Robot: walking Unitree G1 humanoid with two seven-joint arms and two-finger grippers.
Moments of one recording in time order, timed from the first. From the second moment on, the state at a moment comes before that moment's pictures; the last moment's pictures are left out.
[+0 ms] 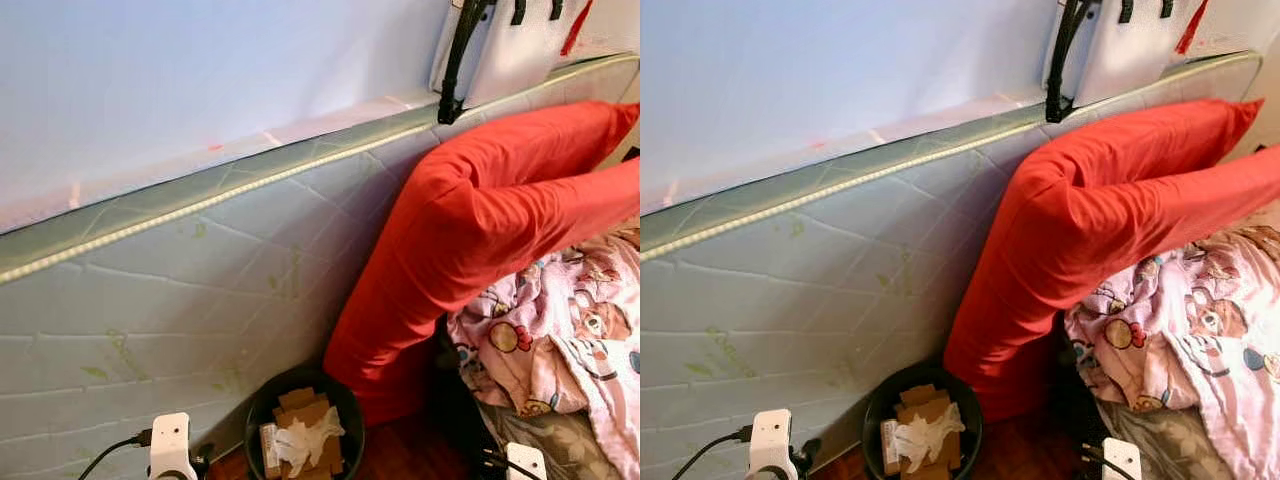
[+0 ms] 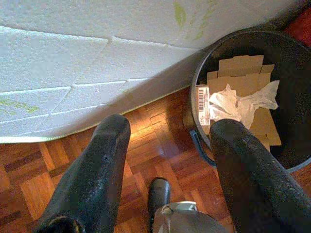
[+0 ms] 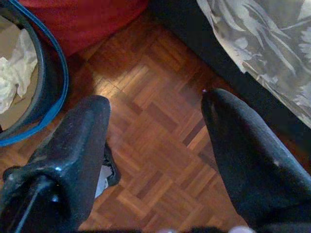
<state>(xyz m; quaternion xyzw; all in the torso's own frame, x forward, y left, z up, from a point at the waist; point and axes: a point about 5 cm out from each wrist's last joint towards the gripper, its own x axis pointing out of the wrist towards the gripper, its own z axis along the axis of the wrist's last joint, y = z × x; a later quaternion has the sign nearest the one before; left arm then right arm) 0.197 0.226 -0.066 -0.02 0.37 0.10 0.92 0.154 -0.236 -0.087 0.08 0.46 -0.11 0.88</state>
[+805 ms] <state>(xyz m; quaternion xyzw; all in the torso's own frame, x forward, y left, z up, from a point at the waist) 0.198 0.222 -0.065 -0.02 0.36 0.10 0.93 0.162 -0.215 -0.088 0.08 0.45 -0.10 0.88</state>
